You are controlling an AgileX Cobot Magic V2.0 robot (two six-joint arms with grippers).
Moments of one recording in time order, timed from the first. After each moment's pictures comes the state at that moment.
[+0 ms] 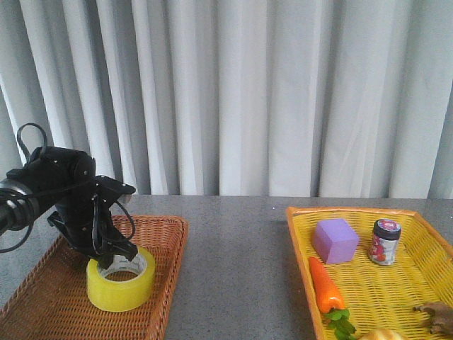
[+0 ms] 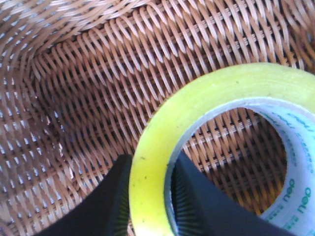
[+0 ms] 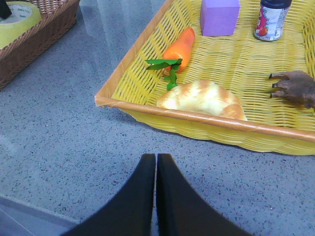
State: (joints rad) left arm -0.16 2.21 -2.13 0.05 1.27 0.17; right arm 0.29 0.32 -0.43 -0.01 0.65 0.12
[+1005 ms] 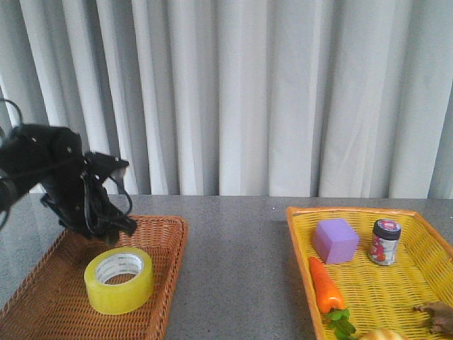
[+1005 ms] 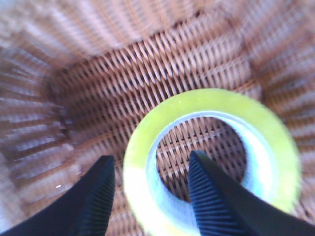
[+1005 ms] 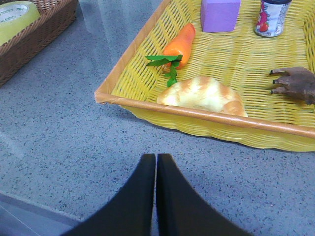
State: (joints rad) left arm -0.16 2.10 -2.13 0.00 1.25 0.15; right arm 0.29 0.32 -0.43 -0.01 0.66 0.12
